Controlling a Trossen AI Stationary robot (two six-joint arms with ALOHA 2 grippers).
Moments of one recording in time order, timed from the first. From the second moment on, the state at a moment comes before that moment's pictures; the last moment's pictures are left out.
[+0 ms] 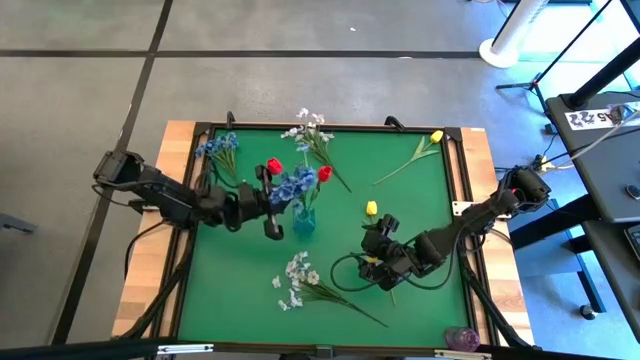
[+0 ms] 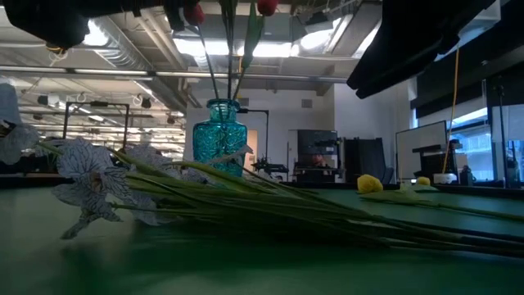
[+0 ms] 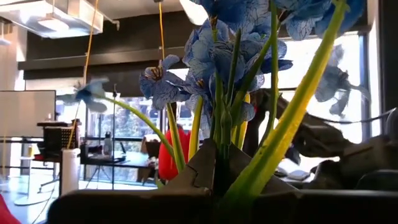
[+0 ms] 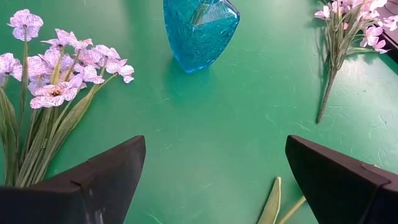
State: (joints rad) left arm -0.20 1.38 0.49 1.34 -0.46 0.19; right arm 0.55 1.59 1.06 -0.52 0.72 0.73
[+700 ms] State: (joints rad) left arm -0.20 1.35 0.58 0.81 -0.48 0.10; right arm 0.55 1.59 1.06 -0.52 0.68 0.73
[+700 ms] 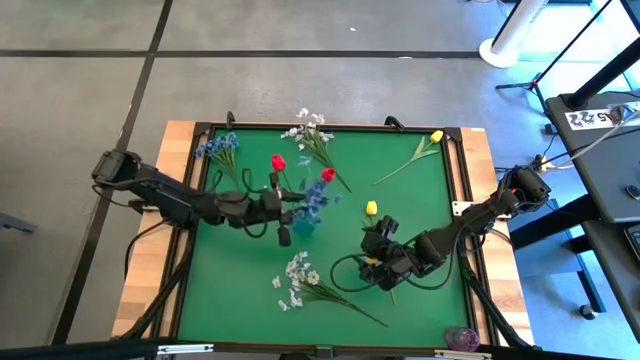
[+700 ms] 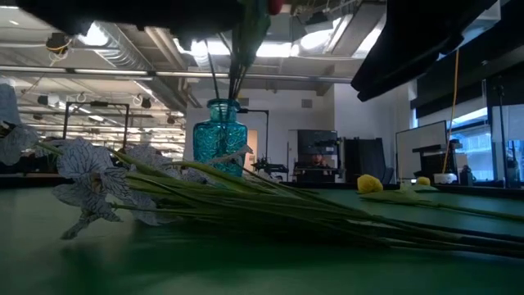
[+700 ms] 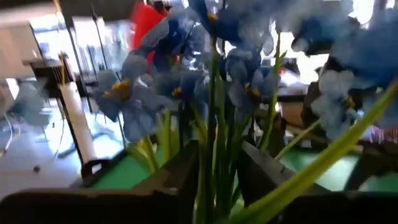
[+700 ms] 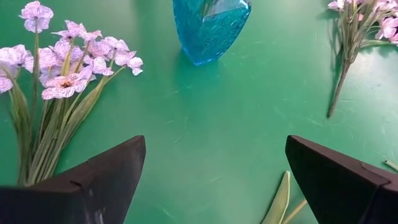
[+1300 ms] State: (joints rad) left arm -0.24 1.30 1.03 -0.32 -0.50 -0.04; right arm 0.55 1.59 1.06 -0.52 0.66 0.74
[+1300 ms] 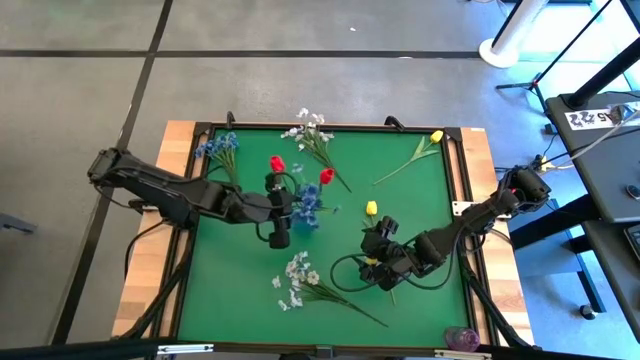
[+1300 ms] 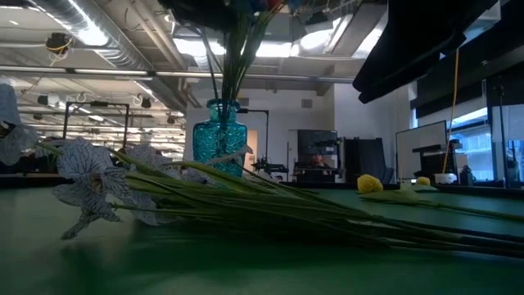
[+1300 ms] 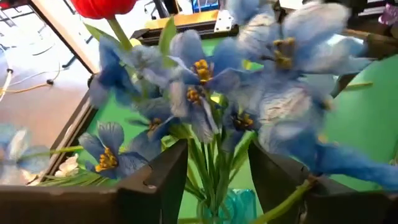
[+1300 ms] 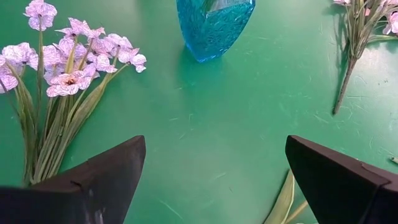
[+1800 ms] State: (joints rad) left arm -0.26 1.31 1.05 -0.44 -0.51 -0.04; right arm 0.55 1.59 1.06 -0.52 0.64 0.74
